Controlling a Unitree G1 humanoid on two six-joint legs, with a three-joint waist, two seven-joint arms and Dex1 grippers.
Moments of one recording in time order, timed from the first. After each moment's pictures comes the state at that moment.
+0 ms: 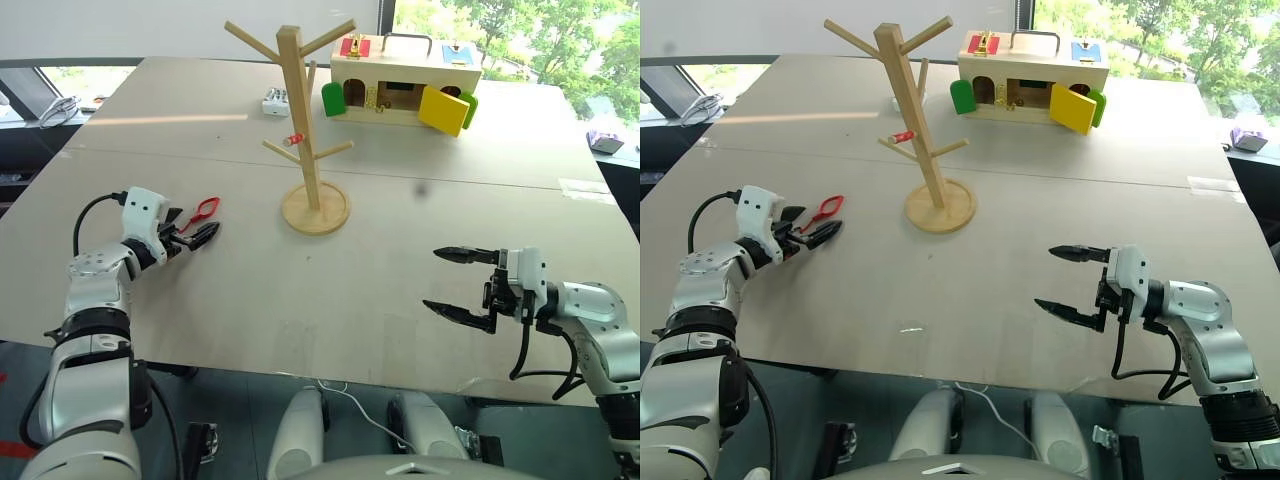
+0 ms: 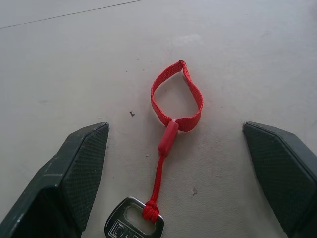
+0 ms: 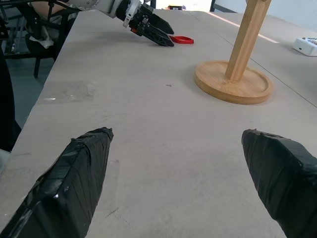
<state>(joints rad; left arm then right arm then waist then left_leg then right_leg) -0.64 0.75 0.22 0.98 -0.16 -0.05 -0.83 -0.12 -0.61 -0.02 -0.14 0.46 0.00 1.17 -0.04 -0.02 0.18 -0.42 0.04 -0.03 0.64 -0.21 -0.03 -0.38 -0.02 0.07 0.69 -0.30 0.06</state>
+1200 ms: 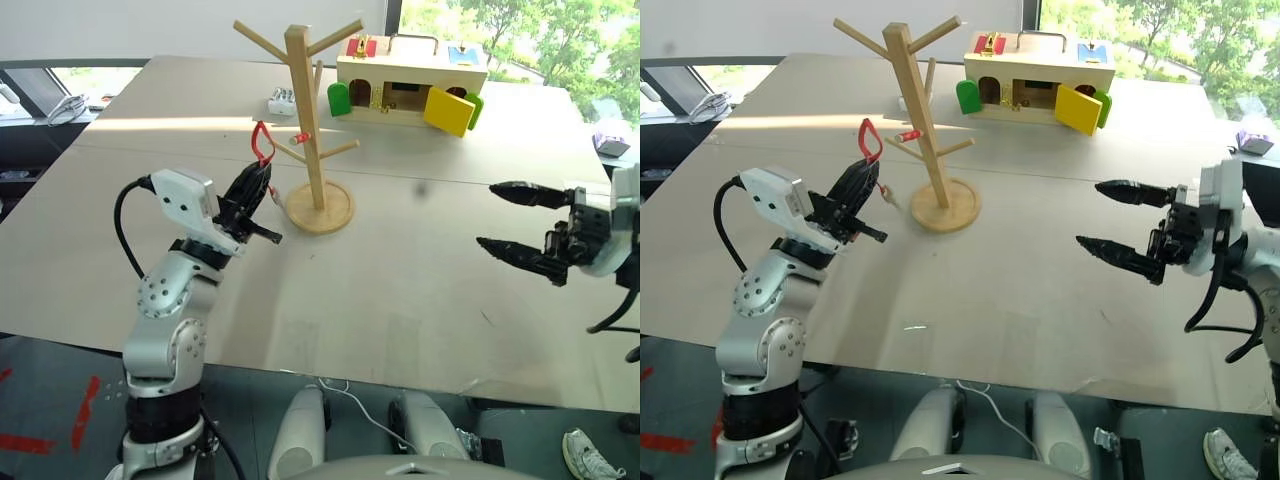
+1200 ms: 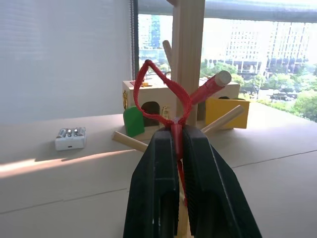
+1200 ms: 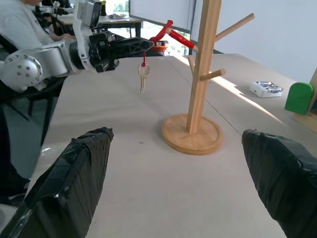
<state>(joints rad) -0.19 0.32 0.18 -0.49 -0.44 0.29 -0.39 -0.29 -0.86 -0.29 -0.26 0.85 0.41 1.13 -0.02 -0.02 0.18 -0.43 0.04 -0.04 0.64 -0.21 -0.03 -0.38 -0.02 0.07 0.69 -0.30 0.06</state>
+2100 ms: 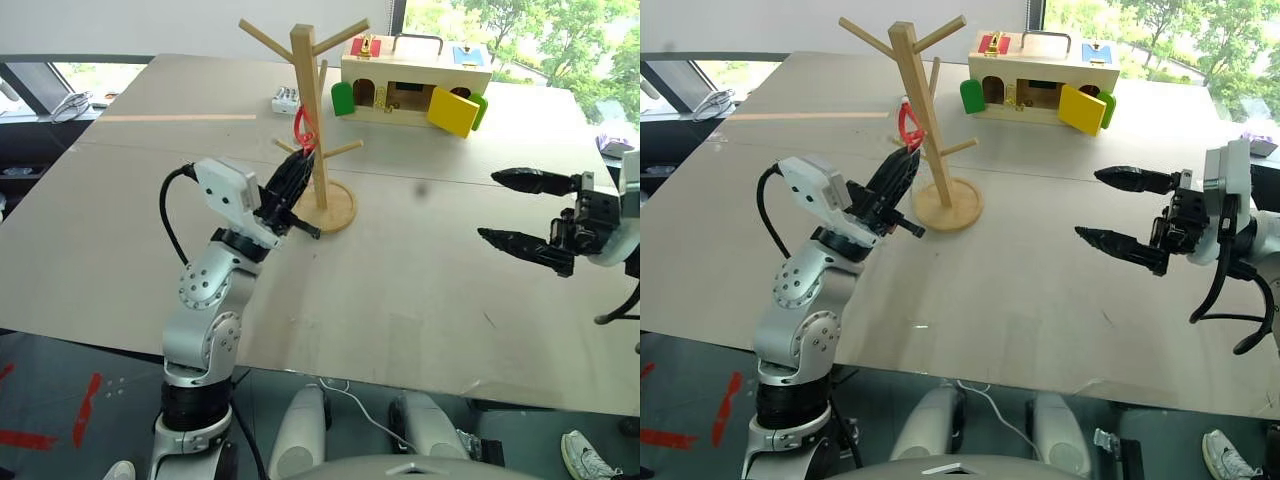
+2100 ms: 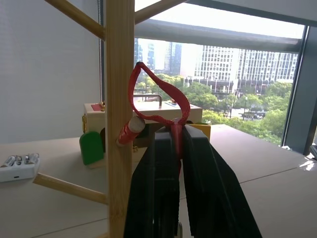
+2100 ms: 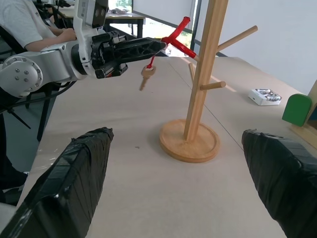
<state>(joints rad) -0.28 0.26 0.08 -0.45 -0.41 0.28 -0.37 -0.29 -0.86 -0.29 -0.30 0.83 0.43 1.10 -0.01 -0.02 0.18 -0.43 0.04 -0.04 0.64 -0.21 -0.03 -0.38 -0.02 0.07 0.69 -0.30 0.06</state>
